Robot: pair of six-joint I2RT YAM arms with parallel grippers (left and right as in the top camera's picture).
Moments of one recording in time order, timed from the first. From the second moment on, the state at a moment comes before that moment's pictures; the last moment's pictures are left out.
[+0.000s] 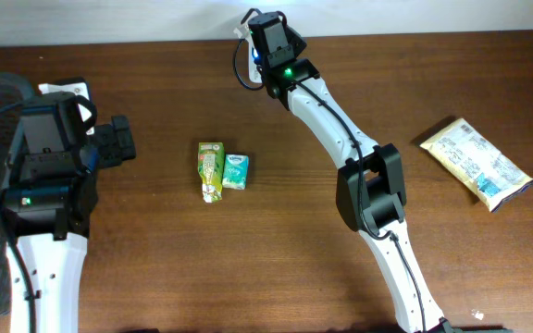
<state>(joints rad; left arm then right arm) 0.07 1.23 1.33 -0.81 -0.22 -0.02 0.45 2.61 2.43 -0.40 0.50 -0.63</state>
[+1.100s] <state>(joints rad) 0.07 1.23 1.33 -0.81 -0.22 -0.02 -0.16 2.22 1.78 -1.19 -0.01 -0.05</state>
